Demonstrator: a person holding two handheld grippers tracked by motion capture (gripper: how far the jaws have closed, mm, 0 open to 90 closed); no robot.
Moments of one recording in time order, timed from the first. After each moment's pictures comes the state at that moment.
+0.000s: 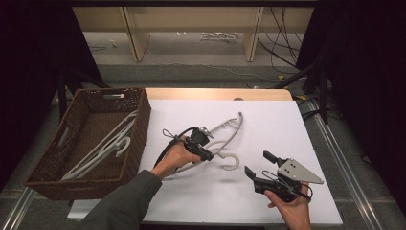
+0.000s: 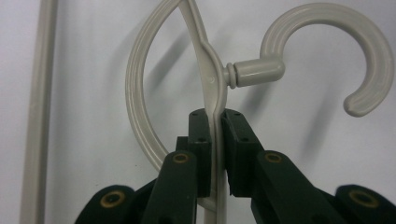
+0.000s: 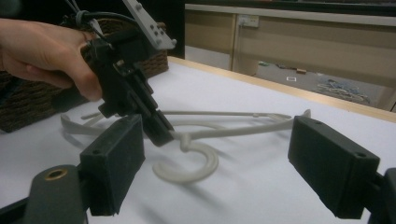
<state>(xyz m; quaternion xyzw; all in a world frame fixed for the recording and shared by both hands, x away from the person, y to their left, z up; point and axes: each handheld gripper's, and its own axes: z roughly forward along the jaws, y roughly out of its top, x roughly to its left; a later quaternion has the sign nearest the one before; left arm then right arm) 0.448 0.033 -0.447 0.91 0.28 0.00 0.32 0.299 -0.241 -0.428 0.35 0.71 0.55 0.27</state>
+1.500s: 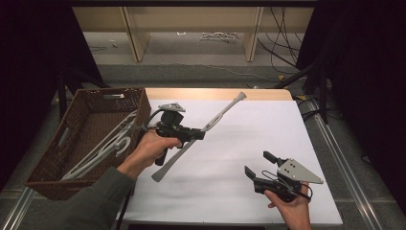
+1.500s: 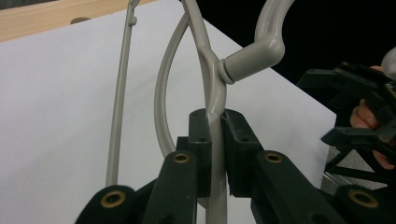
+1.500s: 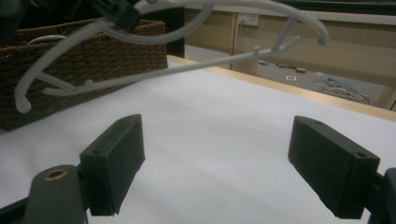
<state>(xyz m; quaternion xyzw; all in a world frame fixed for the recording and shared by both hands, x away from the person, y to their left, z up) 0.419 0.090 -0.349 0.80 0.33 -0.02 0.50 0.299 -0.241 -0.429 0.35 0.71 0.55 0.27</state>
